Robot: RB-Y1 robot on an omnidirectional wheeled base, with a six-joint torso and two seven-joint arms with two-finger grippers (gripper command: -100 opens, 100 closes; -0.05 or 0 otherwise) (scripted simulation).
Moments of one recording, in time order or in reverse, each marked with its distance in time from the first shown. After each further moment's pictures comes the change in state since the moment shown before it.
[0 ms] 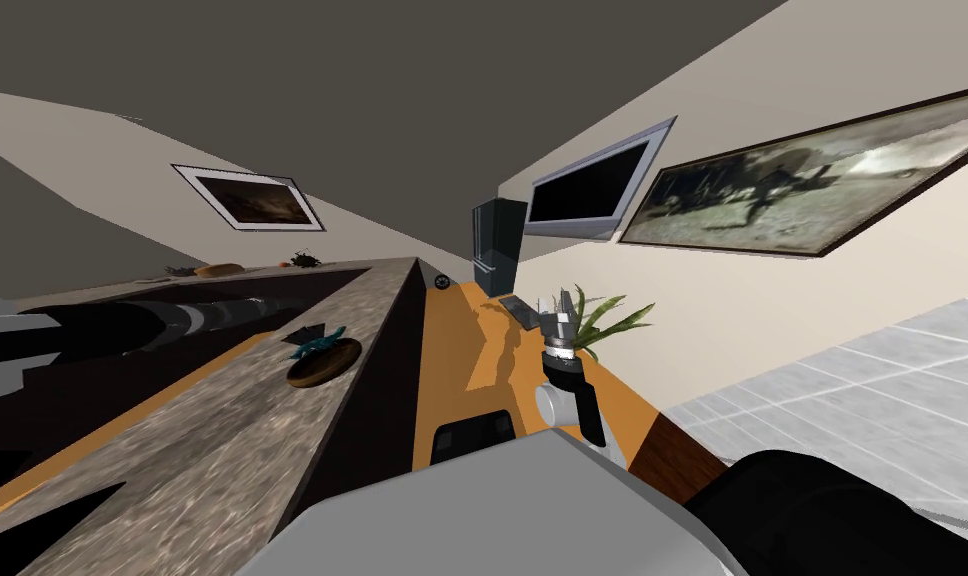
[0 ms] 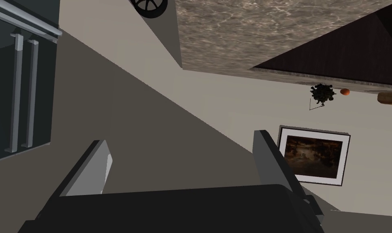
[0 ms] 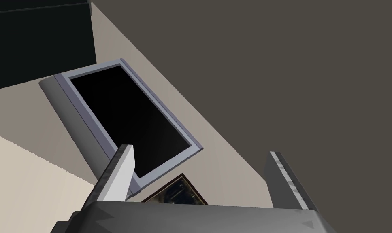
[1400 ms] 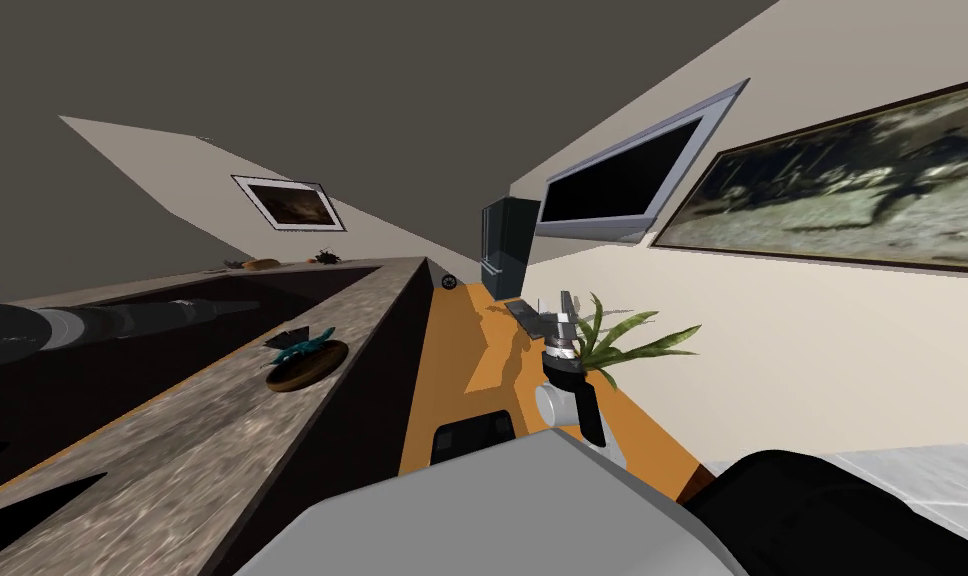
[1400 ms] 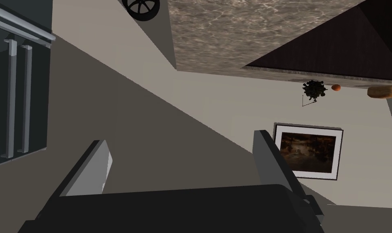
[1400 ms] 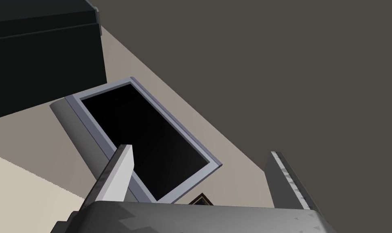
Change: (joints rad) left arm 0.007 0.000 -0.106 0.304 -0.065 -0.379 0.026; right arm 0.000 0.000 0.000 0.000 0.000 0.000 0.000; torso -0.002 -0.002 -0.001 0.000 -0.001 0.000
